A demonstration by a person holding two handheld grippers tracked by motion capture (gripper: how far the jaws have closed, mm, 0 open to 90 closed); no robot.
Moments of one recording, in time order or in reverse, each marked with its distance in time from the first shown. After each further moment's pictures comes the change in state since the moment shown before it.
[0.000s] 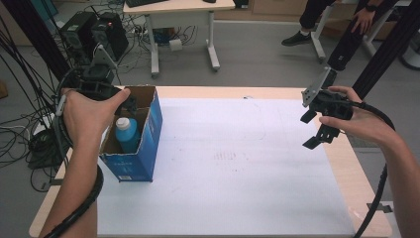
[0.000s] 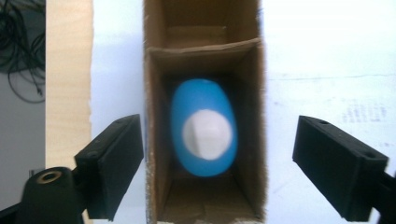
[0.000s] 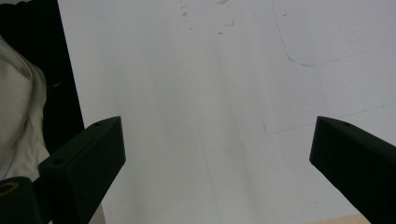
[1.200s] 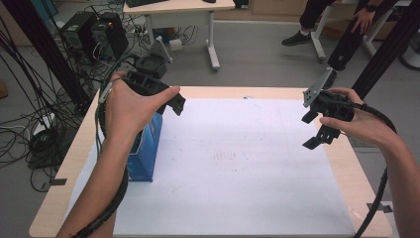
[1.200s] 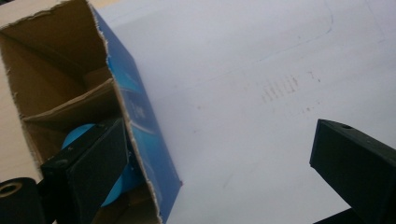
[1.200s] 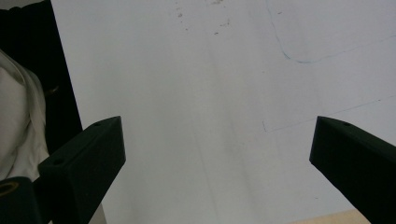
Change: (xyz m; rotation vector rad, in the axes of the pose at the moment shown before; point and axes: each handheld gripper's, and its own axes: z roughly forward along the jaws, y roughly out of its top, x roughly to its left) left arm -0.084 0.005 -0.016 -0.025 -0.106 0.307; right arm 0.007 -0.003 -0.001 -0.006 -0.023 0.029
